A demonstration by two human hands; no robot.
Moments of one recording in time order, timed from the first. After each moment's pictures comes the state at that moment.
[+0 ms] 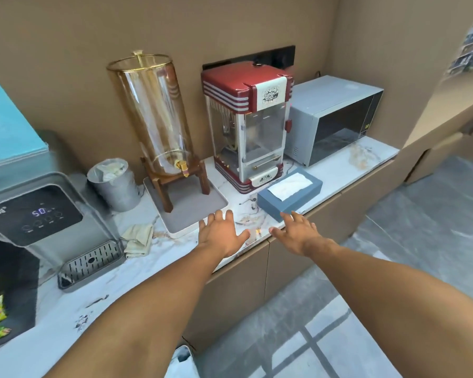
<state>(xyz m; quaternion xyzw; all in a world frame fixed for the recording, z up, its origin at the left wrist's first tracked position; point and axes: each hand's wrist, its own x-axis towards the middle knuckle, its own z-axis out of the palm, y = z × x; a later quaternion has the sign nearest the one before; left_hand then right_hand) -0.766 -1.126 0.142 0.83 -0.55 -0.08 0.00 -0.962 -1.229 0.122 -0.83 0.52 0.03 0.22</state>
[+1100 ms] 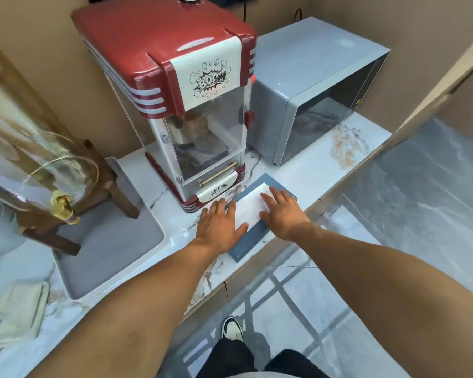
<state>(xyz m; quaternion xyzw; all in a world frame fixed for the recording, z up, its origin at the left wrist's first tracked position) -0.781 -1.412 0.045 0.75 -0.65 -0.11 -0.01 -0.962 -1.506 0.048 -0.85 0.49 0.08 0.18</state>
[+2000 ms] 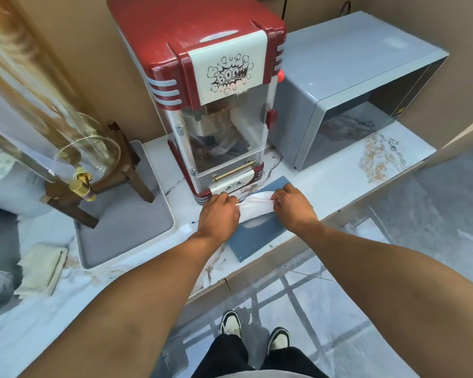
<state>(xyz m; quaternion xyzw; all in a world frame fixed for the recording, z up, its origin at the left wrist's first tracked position) -0.775 -1.415 0.061 0.80 -0.58 -0.10 0.08 -0.942 -1.537 0.061 -0.87 0.45 -0.03 0.18</state>
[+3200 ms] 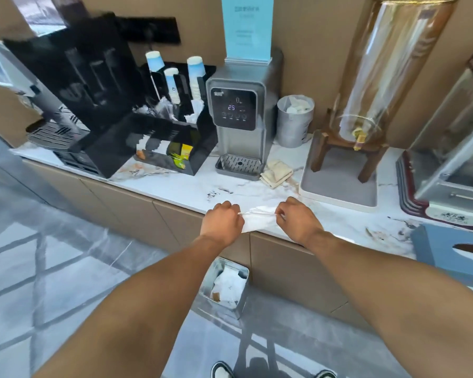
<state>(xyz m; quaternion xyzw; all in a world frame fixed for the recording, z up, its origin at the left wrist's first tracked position) -0.732 -0.906 0.113 0.98 -0.18 -0.02 0.11 -0.764 -1.118 0.108 -0.98 0.01 0.03 0.21</state>
